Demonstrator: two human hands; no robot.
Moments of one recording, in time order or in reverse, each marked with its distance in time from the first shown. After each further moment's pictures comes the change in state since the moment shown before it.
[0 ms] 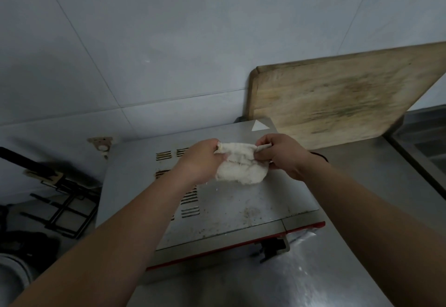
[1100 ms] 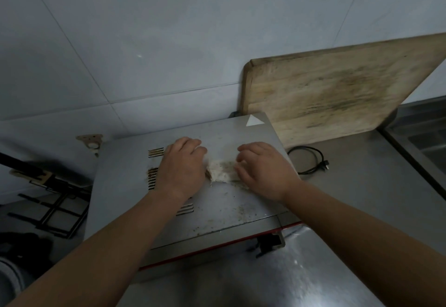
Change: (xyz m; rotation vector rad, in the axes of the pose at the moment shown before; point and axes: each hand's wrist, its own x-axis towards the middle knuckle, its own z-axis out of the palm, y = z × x) left_hand -0.005 -0.056 0.020 0.567 0.427 0.443; right_hand -0.021 0.036 0.028 -1.048 0.168 -0.718
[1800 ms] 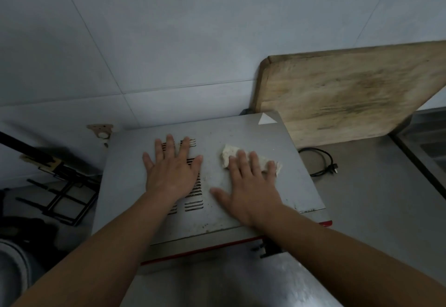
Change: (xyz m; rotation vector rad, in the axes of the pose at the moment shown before) left_hand -0.022 -0.029 0.007 0.087 -0.470 -0.578; right_hand -0.005 -0.072 0.035 -0.173 -0.404 0.310
